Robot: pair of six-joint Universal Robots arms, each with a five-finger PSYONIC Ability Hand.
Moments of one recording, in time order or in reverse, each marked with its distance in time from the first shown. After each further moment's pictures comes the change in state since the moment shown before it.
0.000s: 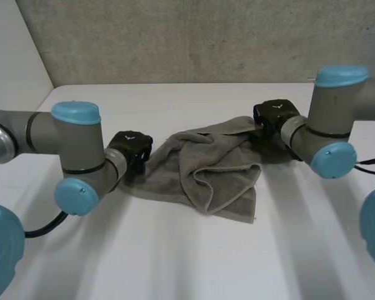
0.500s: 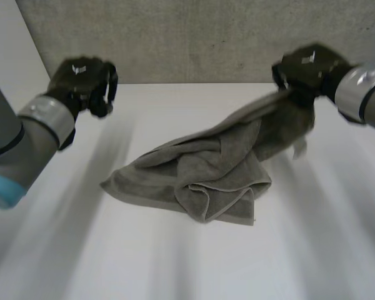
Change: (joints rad) left arm 0.109 0.549 -0.329 0.205 0.100 -0.031; right arm -0.102 -0.536 0.317 0.073 -0.249 -0.327; left_hand 0.019 0.006 0.008 0.003 0.006; right_hand 0.000 0.000 0.000 0.001 0.000
